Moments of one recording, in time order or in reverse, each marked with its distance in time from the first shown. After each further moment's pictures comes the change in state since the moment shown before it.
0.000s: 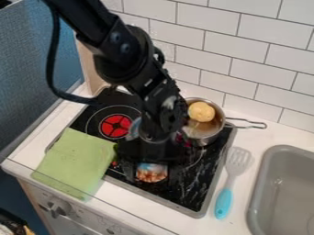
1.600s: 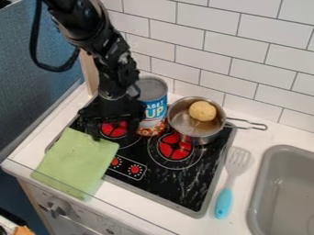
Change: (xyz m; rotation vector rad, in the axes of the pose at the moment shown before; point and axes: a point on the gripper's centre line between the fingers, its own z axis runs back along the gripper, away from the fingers) arm 0.078 0.057 -0.022 0.024 -0.036 0.225
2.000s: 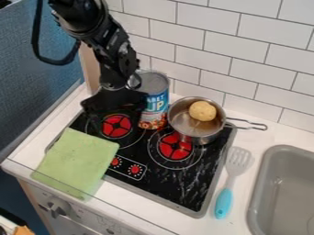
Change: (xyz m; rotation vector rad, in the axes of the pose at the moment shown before) arm 0.016 -0.004 0.005 -0.025 -0.030 0.024
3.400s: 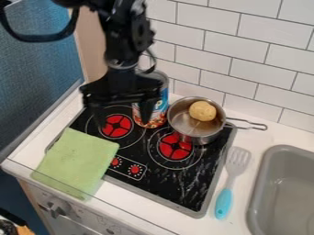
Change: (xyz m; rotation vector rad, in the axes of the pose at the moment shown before) arm -0.048 -0.014 0.092 0.009 0.077 -0.050
